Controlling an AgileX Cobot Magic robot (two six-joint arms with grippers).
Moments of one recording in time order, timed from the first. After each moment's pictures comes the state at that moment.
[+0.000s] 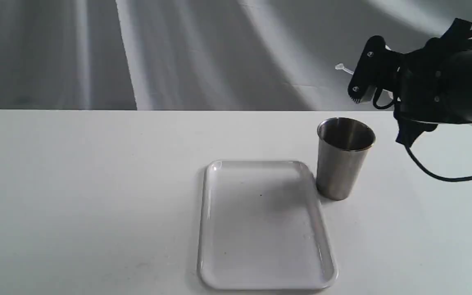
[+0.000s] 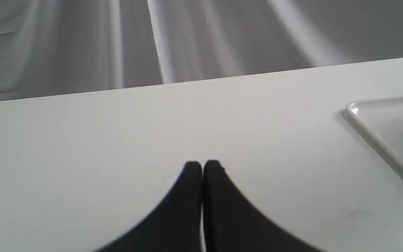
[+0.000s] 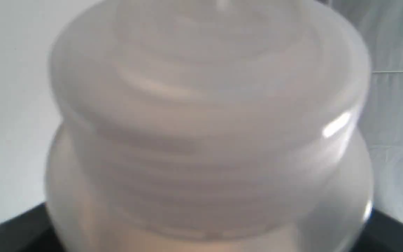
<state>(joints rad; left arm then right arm) -0.06 0.00 0.00 0.03 0.27 0.04 0.19 1.82 -1.25 -1.43 0.78 0.37</state>
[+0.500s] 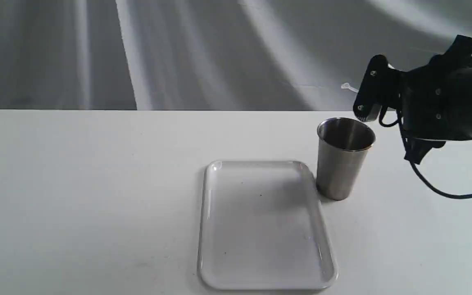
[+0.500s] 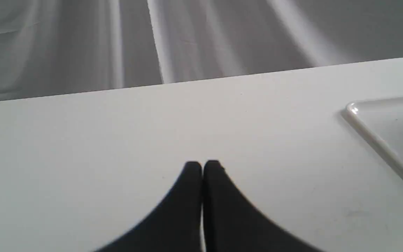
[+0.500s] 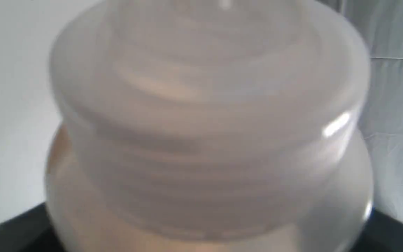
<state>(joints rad) -0.06 0.00 0.00 0.03 0.27 0.04 0.19 1.82 -1.18 -1.44 0.81 0.37</state>
